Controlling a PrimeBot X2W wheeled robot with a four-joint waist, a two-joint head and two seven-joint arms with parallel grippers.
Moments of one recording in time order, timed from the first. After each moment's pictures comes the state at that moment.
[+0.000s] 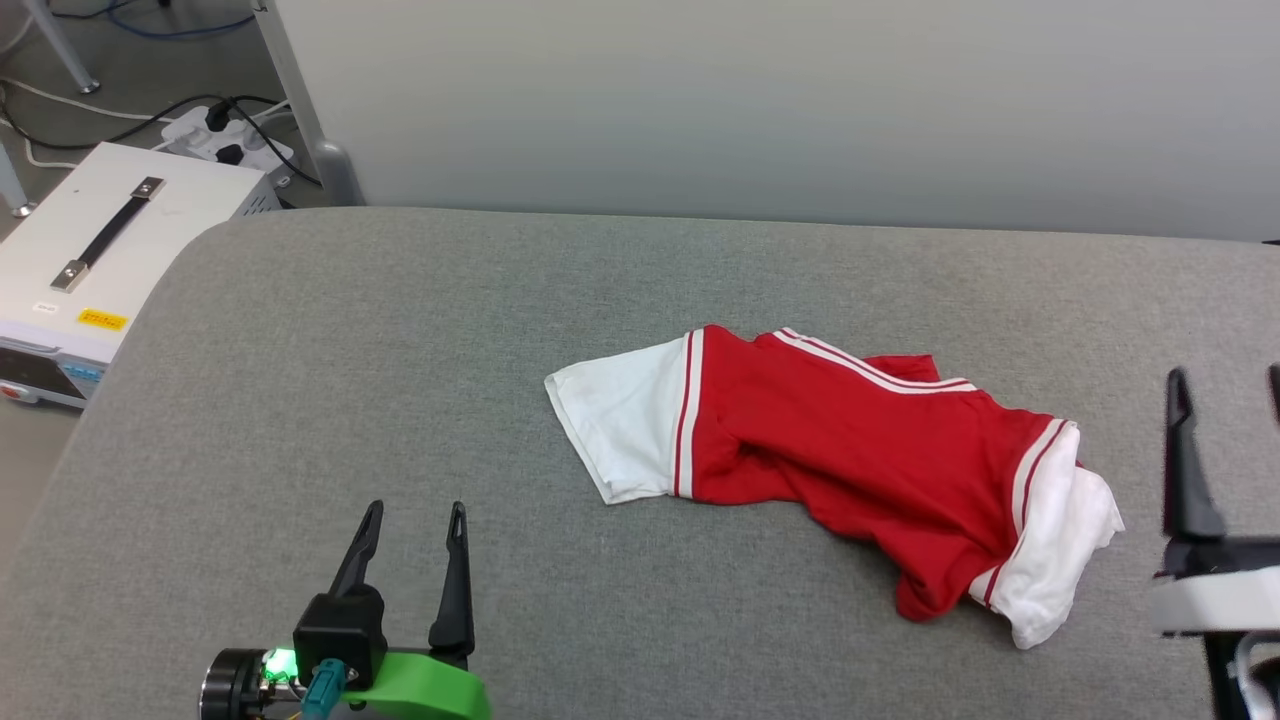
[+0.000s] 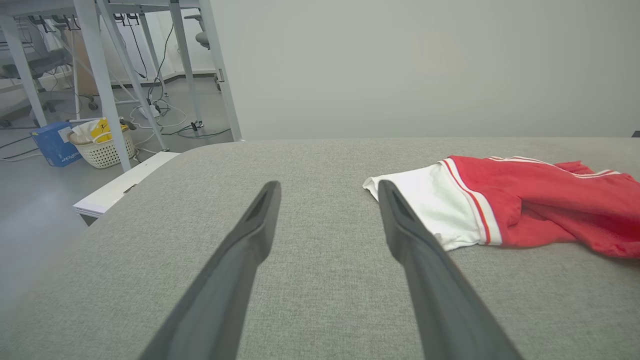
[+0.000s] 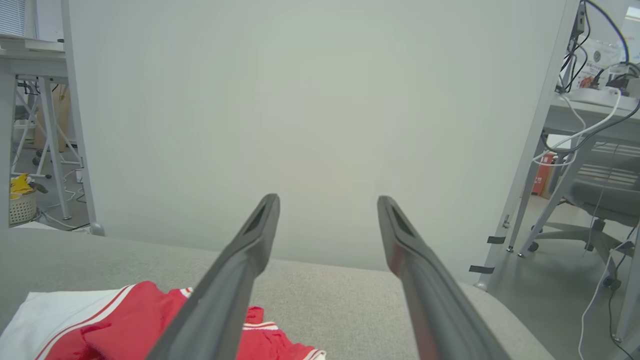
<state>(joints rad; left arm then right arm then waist) 0.07 0.06 -0.08 0.10 -0.05 0.02 -0.26 0.01 -0.11 -0.19 -0.14 0.05 0.13 -0.26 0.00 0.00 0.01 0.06</state>
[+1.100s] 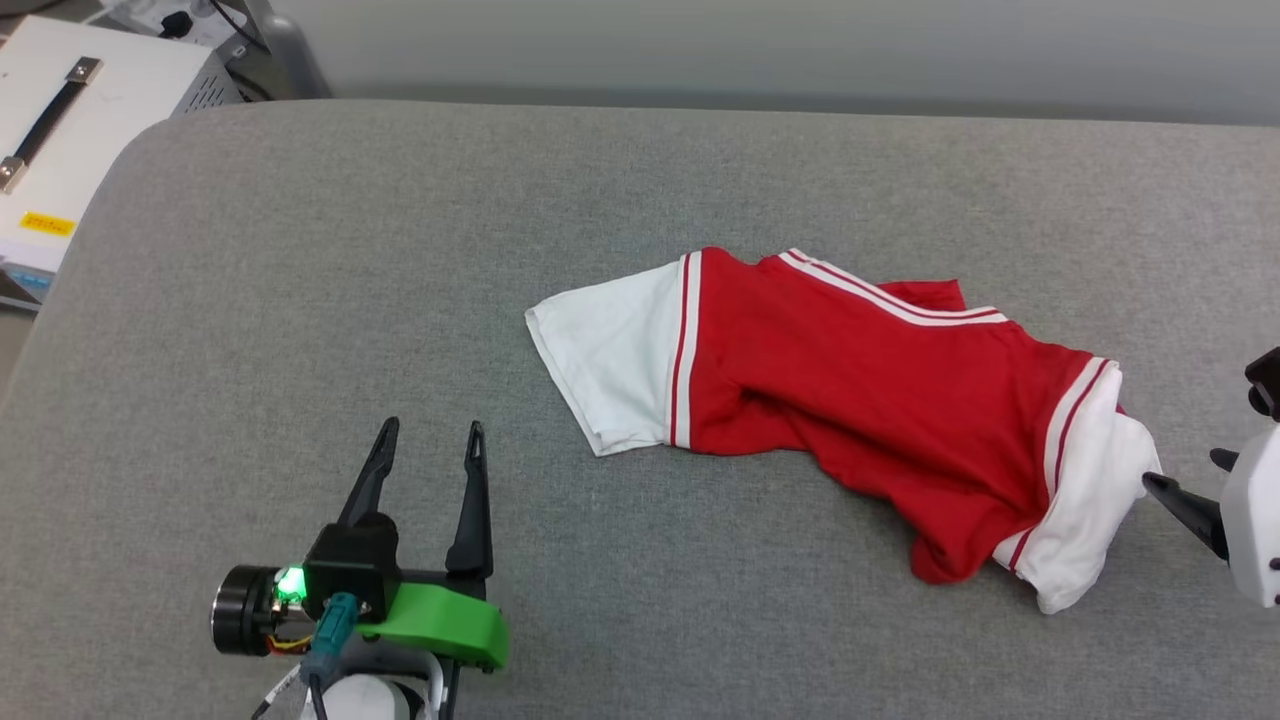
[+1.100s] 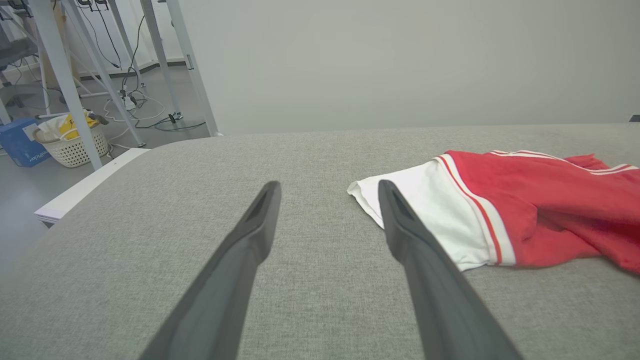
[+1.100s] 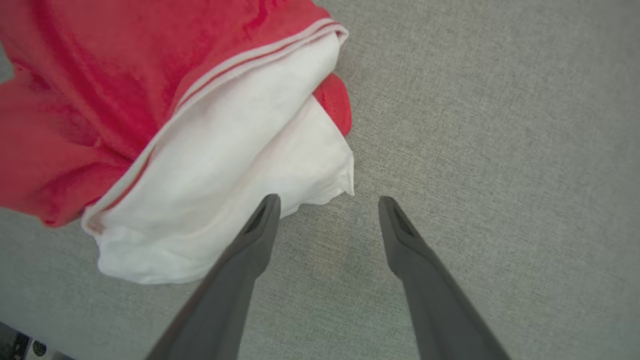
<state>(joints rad) -0.05 0.06 -0.11 0.08 -0.04 0.01 -0.26 -0.30 -0.79 0.38 0.15 0.75 0.13 0.61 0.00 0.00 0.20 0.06</state>
